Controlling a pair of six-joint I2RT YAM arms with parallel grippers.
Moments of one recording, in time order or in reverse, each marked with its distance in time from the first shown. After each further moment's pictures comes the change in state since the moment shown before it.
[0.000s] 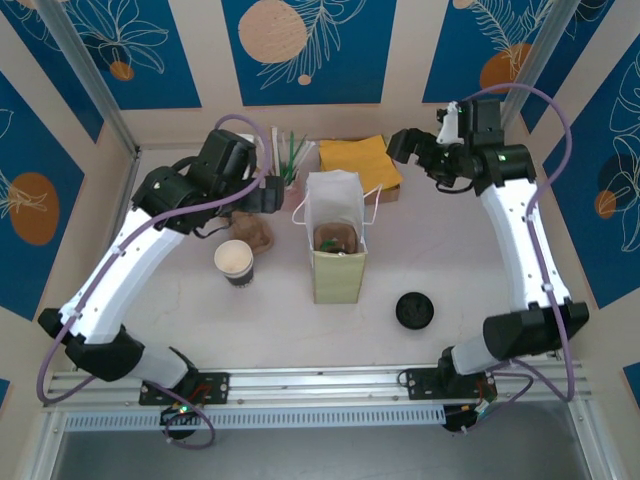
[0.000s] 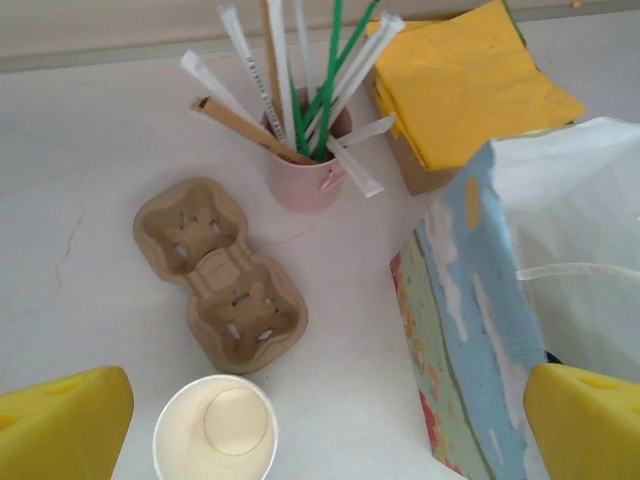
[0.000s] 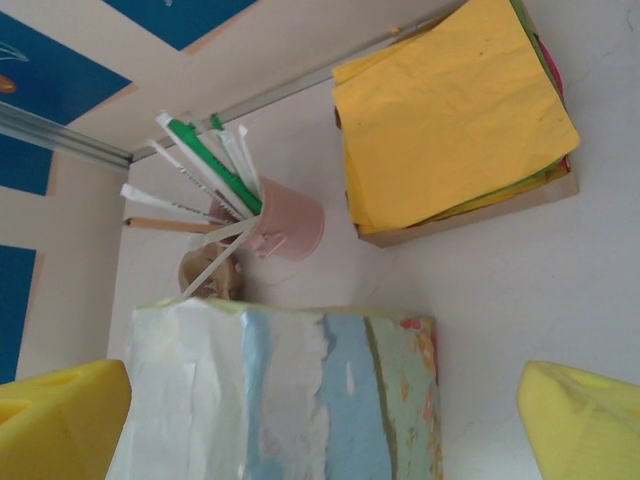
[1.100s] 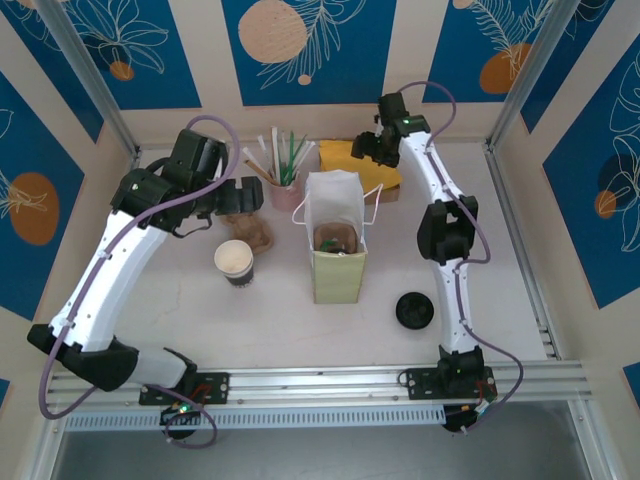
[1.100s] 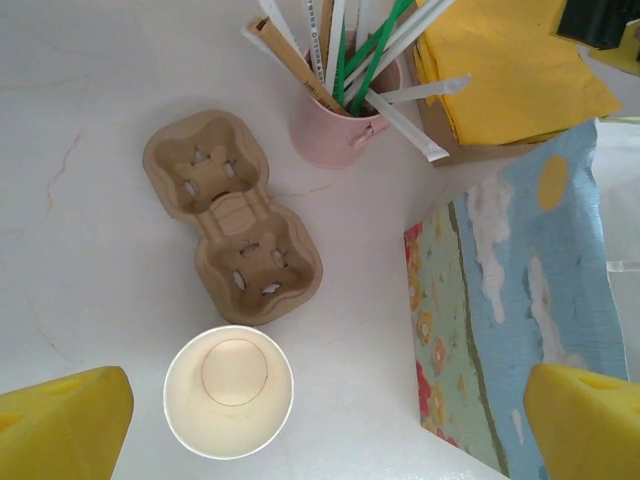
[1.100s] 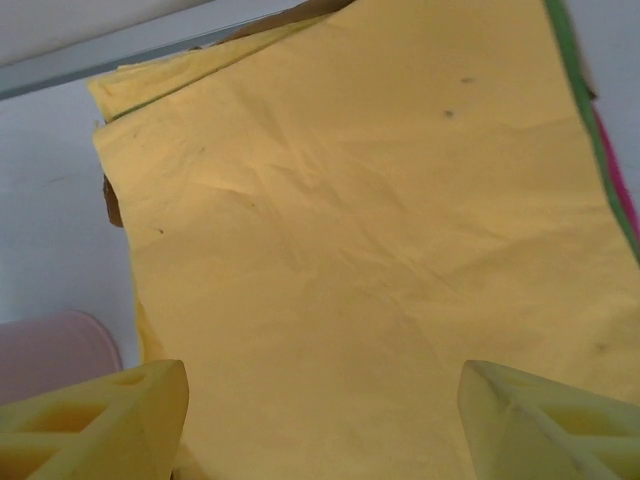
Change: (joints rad) left arm 0.173 -0.051 -0.087 -0.023 0.171 -0.043; right arm 0.104 0.962 0.717 -0.016 0.236 -0.109
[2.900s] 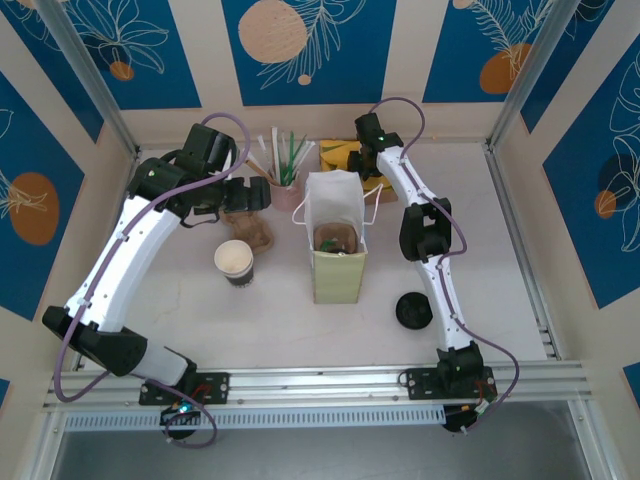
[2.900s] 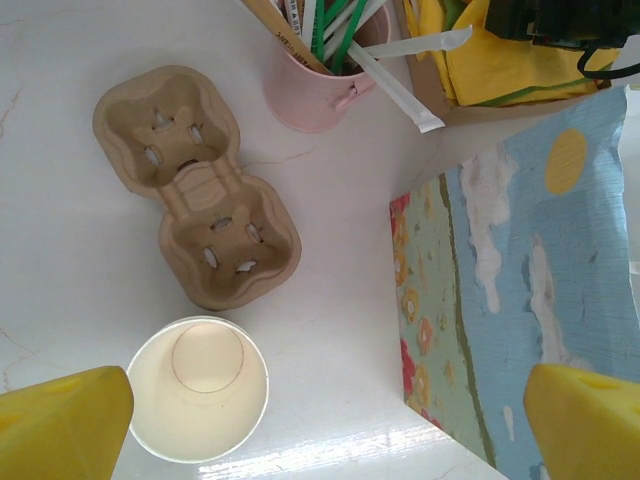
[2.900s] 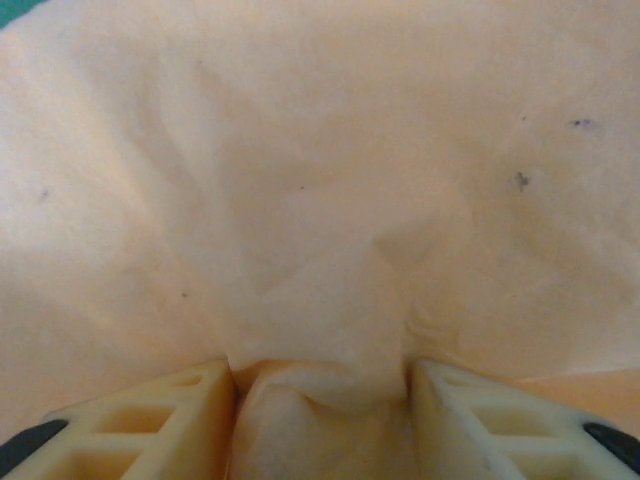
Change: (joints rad) left arm 0.027 0.081 0.011 -0.007 0.097 0.008; right arm 0.059 0.220 0.113 0.061 0.175 -0.121
